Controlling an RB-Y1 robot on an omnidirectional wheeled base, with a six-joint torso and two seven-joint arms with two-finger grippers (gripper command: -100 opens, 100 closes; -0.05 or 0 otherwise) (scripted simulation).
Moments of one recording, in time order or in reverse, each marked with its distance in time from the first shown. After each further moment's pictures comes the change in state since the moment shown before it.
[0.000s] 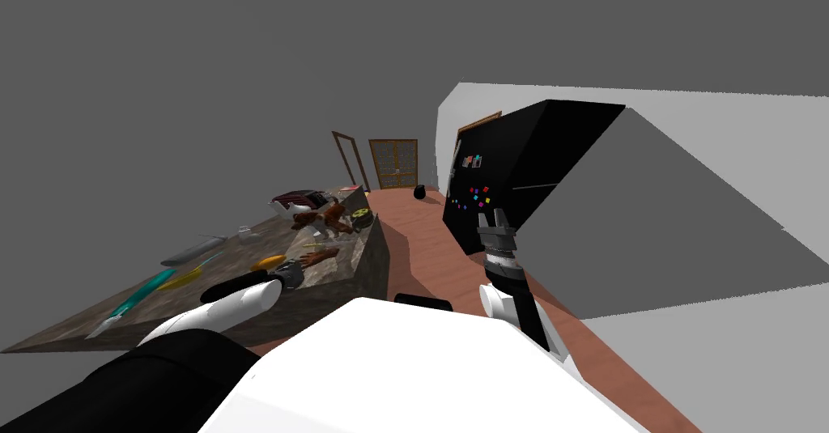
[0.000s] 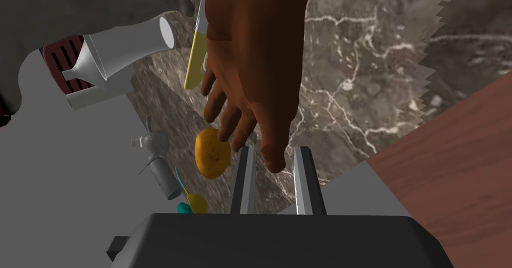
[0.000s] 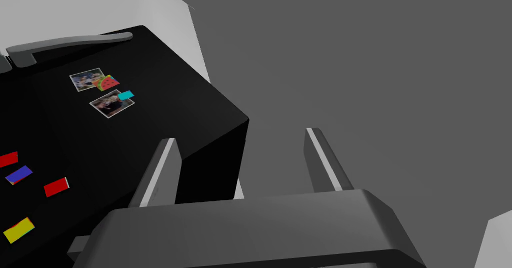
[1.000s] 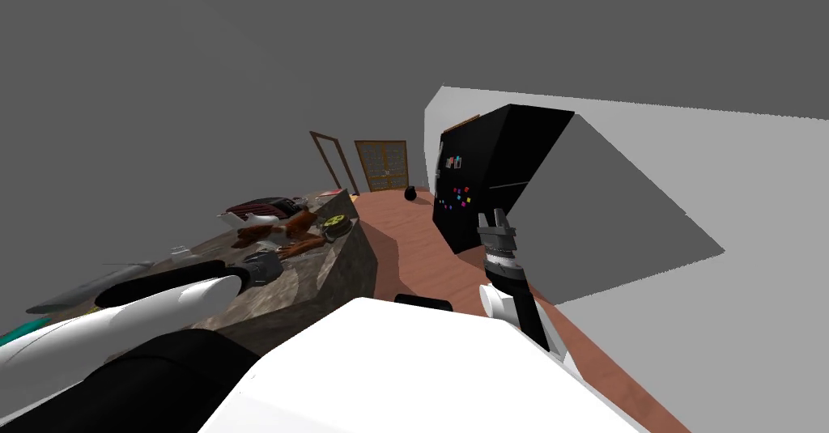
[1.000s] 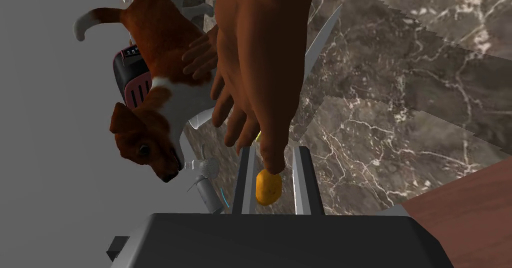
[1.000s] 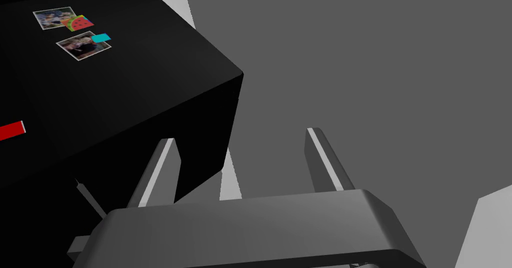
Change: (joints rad) left arm 0.001 0.136 0.201 -0.160 0.160 0.198 0.091; right arm 0.000 0.000 0.000 0.000 0.000 0.000 0.000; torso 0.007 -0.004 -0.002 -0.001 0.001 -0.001
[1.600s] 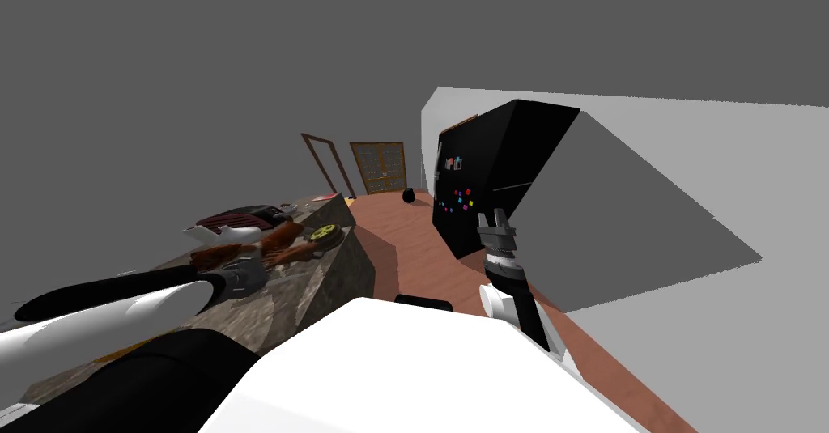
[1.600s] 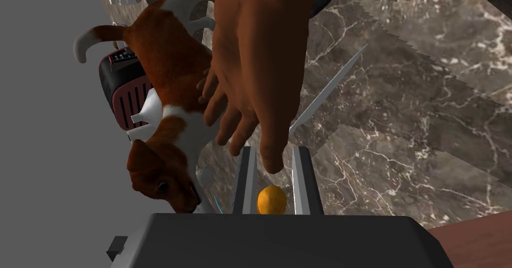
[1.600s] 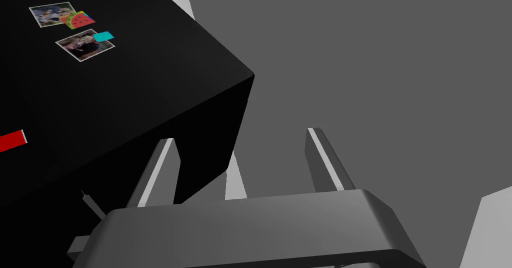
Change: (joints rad) left arm 0.027 0.031 0.102 -0.036 0.083 0.154 0.056; right arm 0.000 0.000 0.000 0.000 0.000 0.000 0.000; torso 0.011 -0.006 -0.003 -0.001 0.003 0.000
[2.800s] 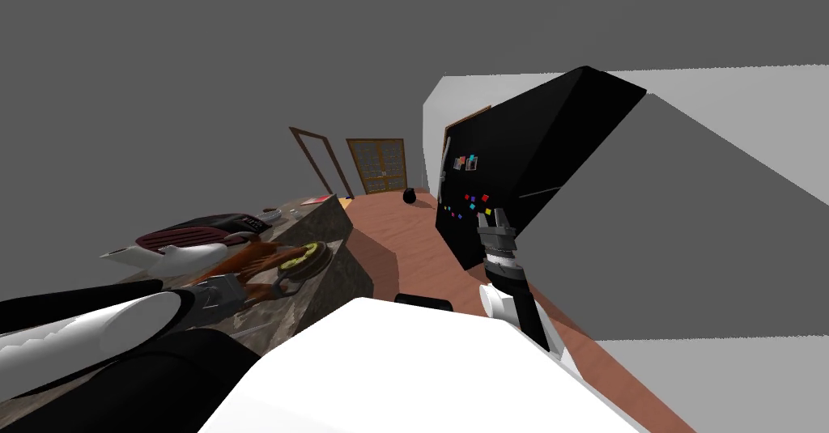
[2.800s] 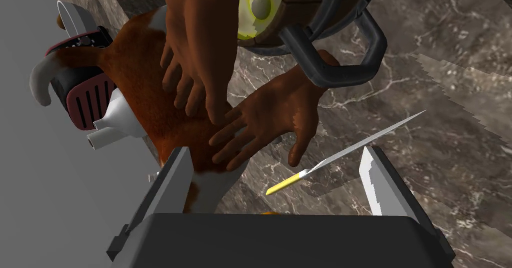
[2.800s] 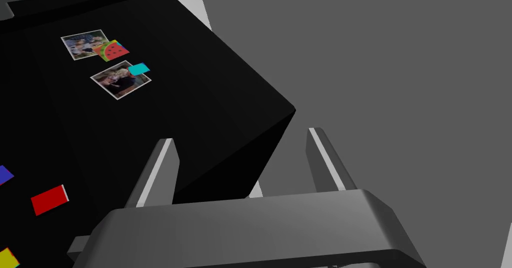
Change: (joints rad) left arm 0.040 -0.003 0.085 0.002 0.032 0.145 0.058; right arm 0.000 0.000 0.000 0.000 0.000 0.000 0.000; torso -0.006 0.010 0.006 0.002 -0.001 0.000
